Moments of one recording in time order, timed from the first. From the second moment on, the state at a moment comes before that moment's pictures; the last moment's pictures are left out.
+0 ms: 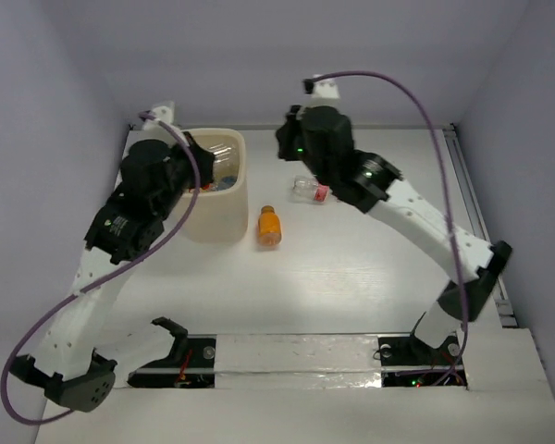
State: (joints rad) left arm -0.40 1.01 1.44 -0.62 -0.18 -0.42; right arm 0.94 1.76 2.03 -0.46 0.52 0.42
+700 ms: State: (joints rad) left arm -0.97 1.35 1.12 -0.60 -0.45 -0.84; right arm 0.64 1.26 1.18 -0.40 0.26 0.52
